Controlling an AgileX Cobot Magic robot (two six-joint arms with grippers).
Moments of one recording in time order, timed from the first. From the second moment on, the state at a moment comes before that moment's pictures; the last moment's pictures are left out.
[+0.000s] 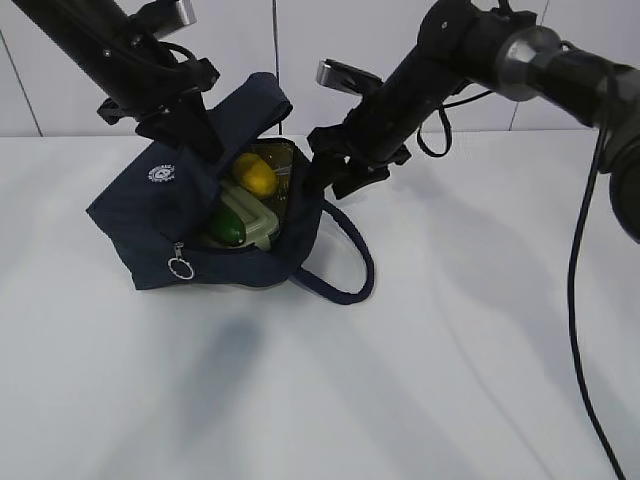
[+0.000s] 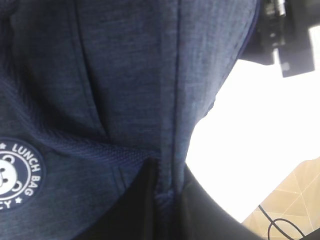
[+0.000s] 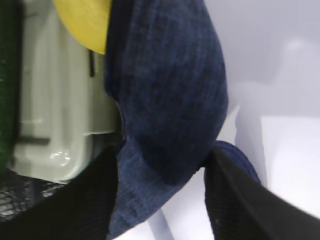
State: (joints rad) left arm -0.27 2.09 -1.87 -0.57 1.23 0.26; right arm 0.25 2.52 -2.35 0.58 1.22 -0.34
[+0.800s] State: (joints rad) left arm -0.27 2.09 -1.87 -0.57 1.23 0.27; right arm 0.25 2.59 -2.35 0.69 1.22 -0.33
